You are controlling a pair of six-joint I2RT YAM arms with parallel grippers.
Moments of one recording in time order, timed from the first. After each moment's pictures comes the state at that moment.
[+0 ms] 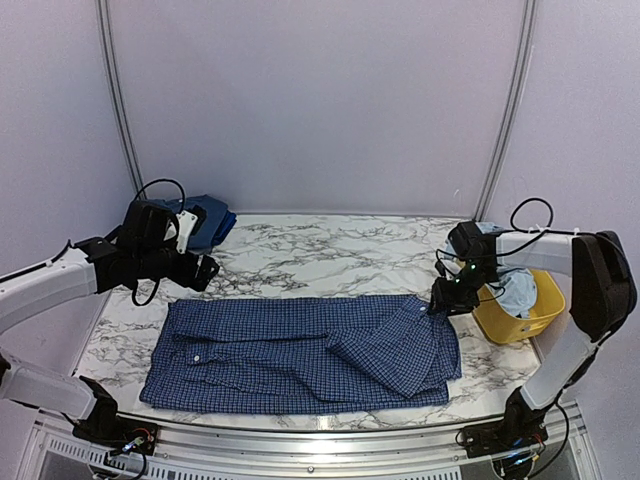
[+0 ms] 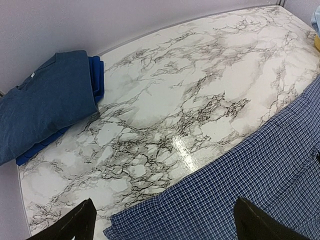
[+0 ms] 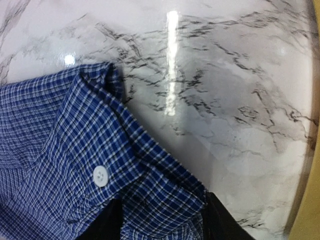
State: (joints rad) left arm -0.51 1.21 0.88 -0.35 -0.11 0.04; right arm 0.23 1.63 1.02 -0.72 -0.16 0.23
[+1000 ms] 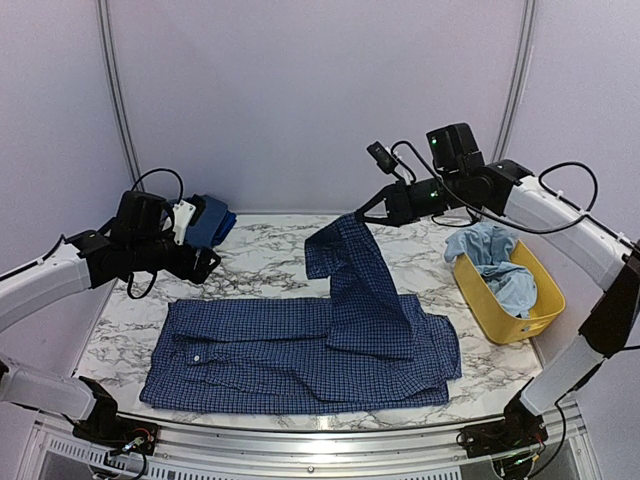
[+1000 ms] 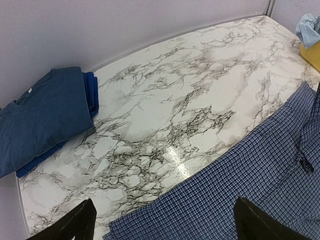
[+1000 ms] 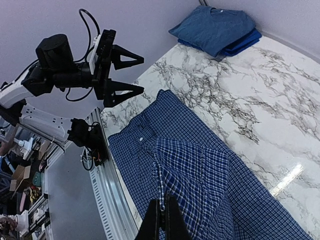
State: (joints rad) left arm -0.51 1.19 0.93 -0.37 -0.06 0.06; right arm 0.55 1.54 1.57 -0.65 -0.74 0.18
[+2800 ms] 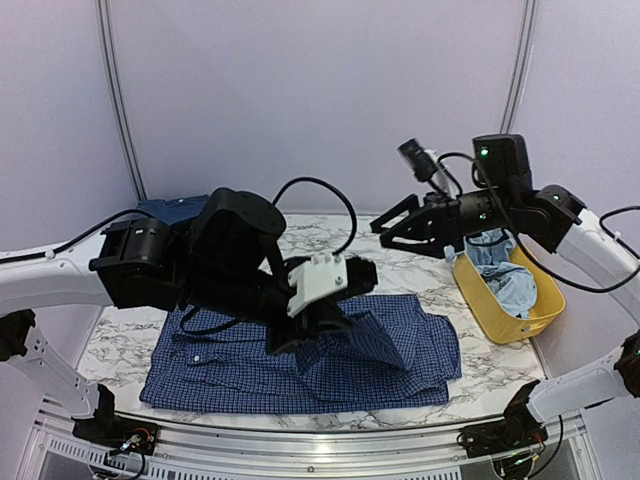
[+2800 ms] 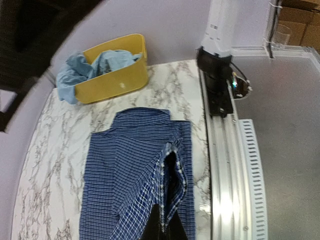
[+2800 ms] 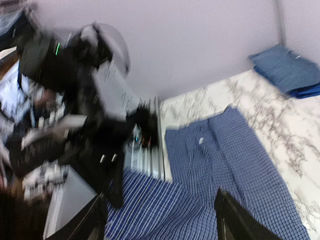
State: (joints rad) left arm -1.34 1.48 1.50 -0.58 0.04 0.27; right arm 0.68 1.25 1.38 -0.59 -0.95 0.04
